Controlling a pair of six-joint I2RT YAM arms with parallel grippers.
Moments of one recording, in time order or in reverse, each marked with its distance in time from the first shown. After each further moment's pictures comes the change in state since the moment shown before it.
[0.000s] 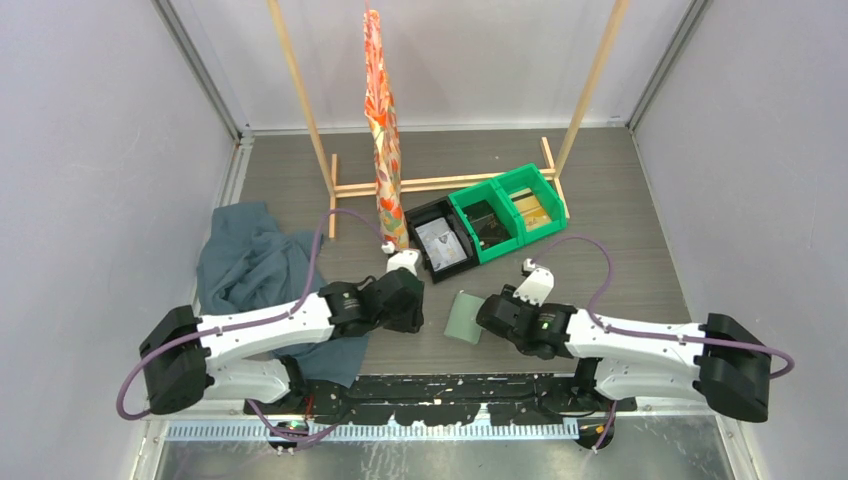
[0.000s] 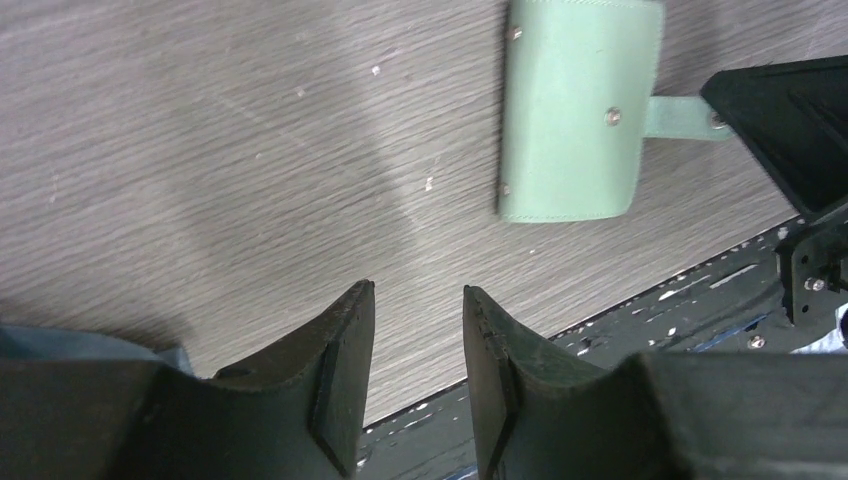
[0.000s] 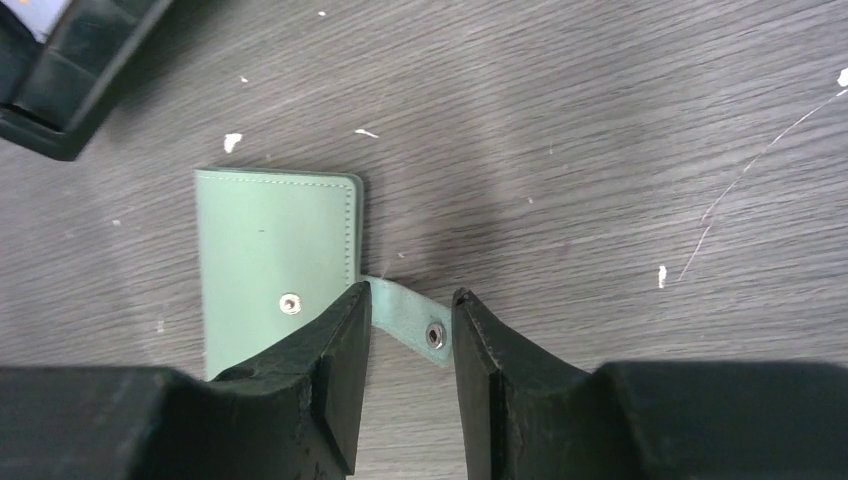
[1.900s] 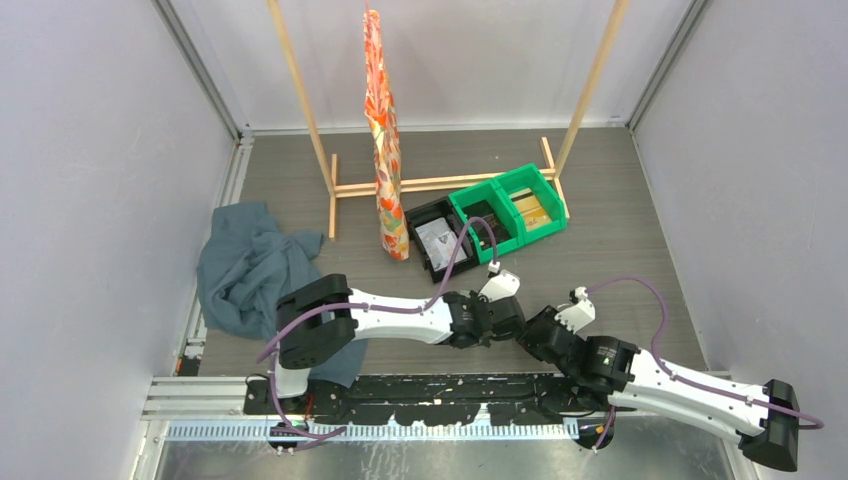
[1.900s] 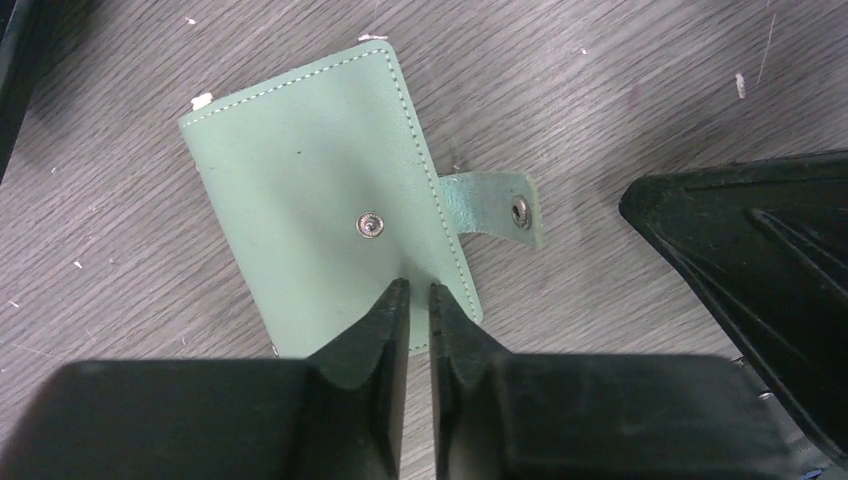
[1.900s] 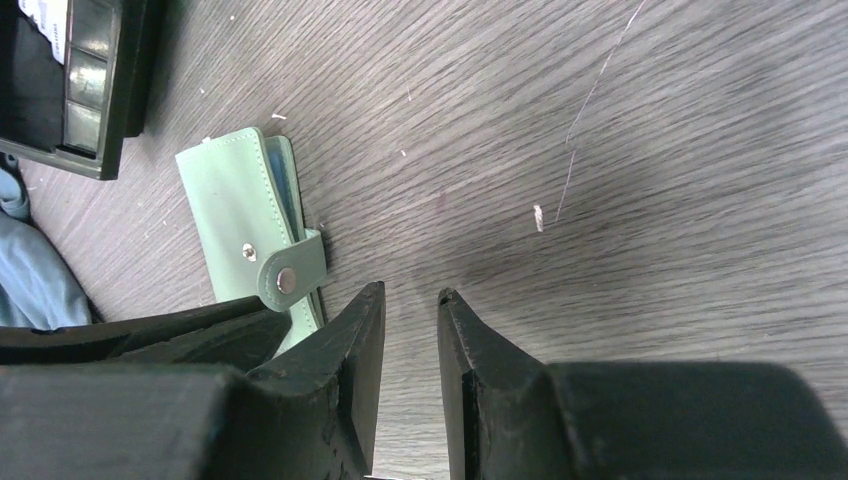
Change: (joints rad) left arm -0.262 0.733 0.570 -0.005 -0.222 0.128; right arm -0.006 -0.678 -0.320 -0.139 -0.067 0.231
